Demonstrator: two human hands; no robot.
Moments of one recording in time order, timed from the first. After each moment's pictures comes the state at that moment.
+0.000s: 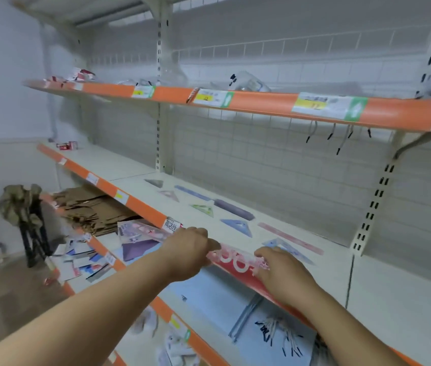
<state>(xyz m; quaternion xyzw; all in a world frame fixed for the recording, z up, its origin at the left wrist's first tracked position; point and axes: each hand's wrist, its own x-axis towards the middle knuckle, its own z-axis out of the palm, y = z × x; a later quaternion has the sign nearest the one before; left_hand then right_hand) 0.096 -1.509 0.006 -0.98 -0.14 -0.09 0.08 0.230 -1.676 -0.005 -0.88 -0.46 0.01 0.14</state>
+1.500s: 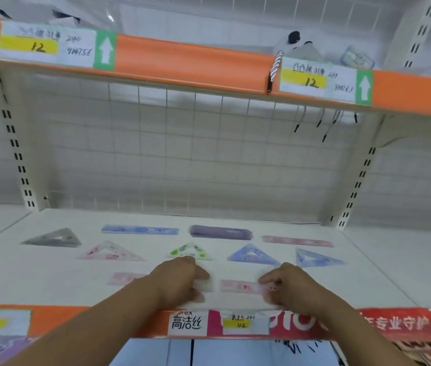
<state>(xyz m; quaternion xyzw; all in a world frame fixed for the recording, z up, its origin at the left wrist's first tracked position) 0.258 -1.216 -0.054 -0.98 0.19 0.04 -0.08 0.272 -1.478 -0.041 -0.96 -0.16 0.11 0.19</state>
